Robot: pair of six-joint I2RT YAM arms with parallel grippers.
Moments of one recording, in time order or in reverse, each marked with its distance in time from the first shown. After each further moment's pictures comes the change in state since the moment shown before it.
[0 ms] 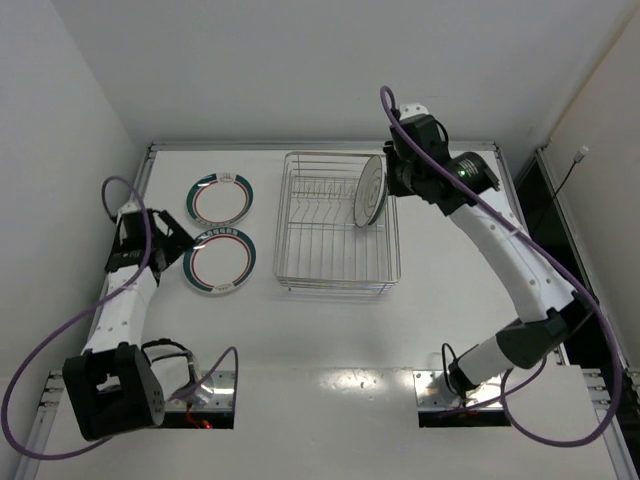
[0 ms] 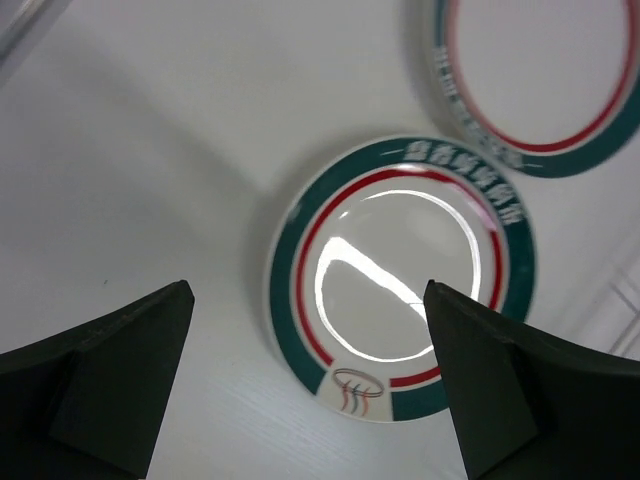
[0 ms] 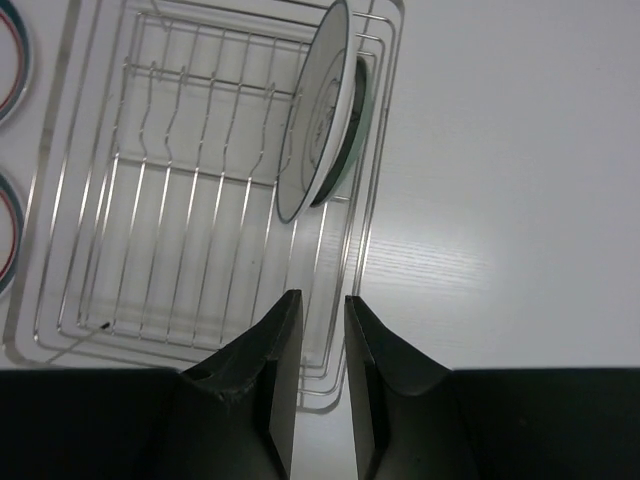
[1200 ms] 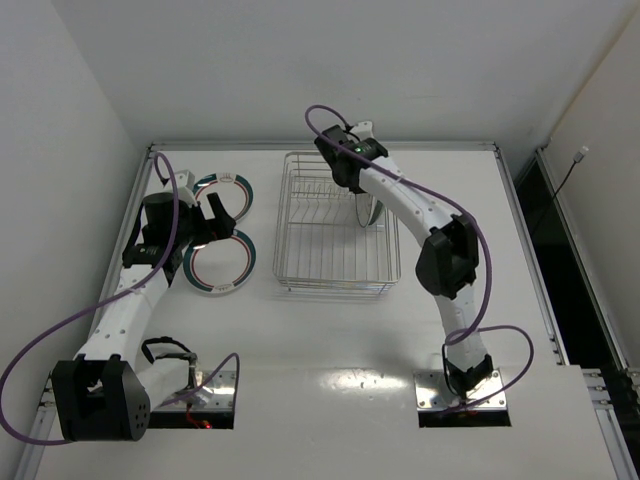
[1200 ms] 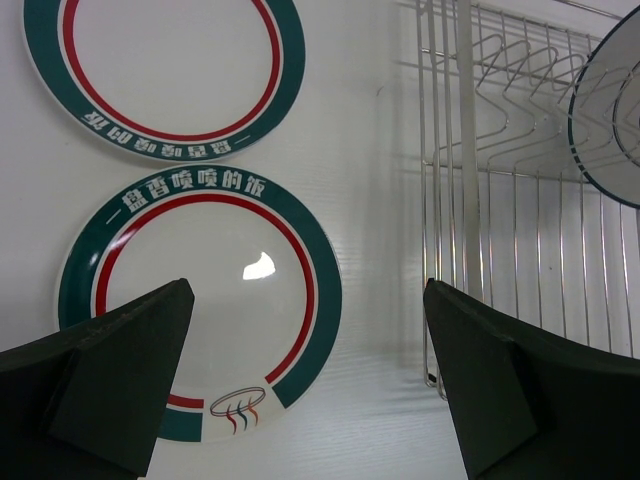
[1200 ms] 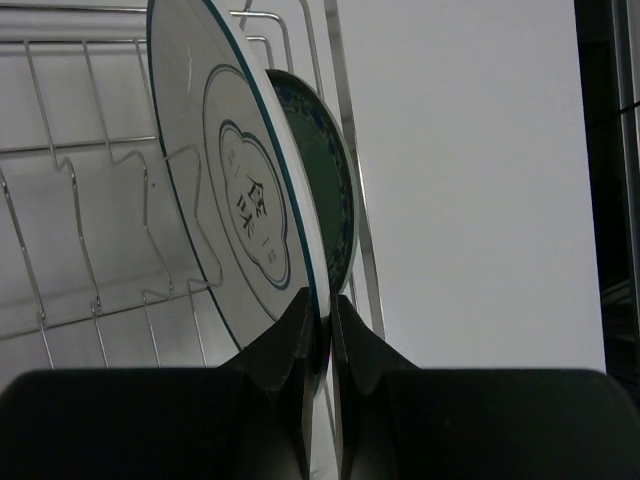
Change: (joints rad) left arm -0.174 -0.030 0.015 0.195 0.372 0.242; right arm 0.035 0.623 0.318 -0.094 0.407 0.223
